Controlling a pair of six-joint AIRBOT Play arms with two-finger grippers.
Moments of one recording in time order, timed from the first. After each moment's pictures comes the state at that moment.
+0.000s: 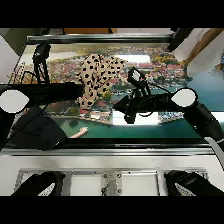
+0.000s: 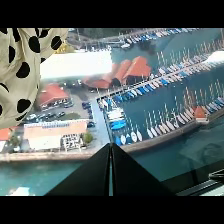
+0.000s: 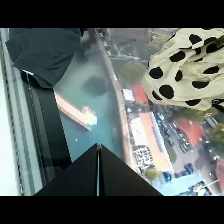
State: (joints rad) left arm -0.36 -0.95 1.22 1.31 -1.04 -1.79; right arm 0.40 -1.09 1.08 -0.58 1.00 0.47
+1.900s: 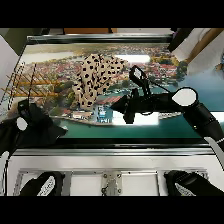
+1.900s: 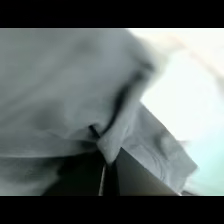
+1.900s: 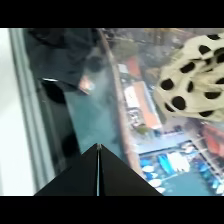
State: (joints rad) left arm 0.21 -0.94 0.63 1.56 -0.91 -1.72; right arm 0.40 -1.09 1.08 -0.49 1.02 0.47
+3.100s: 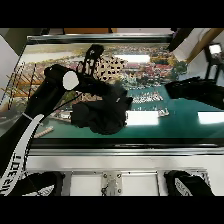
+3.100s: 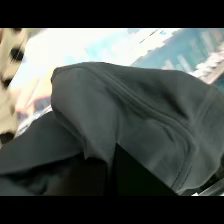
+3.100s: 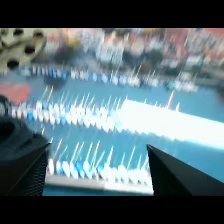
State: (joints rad) left arm -0.50 -1.36 1.46 1.39 -1.08 -1.63; right arm 0.01 -0.89 1.09 -1.19 0.94 1.25
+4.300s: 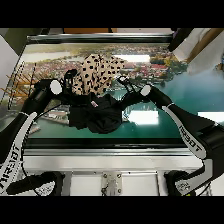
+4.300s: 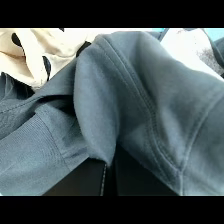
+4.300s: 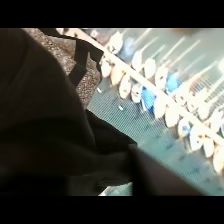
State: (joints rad) left arm -0.26 -1.37 1.21 1.33 -1.10 -1.63; right arm 0.35 -1.73 1.33 -0.87 0.81 0.76
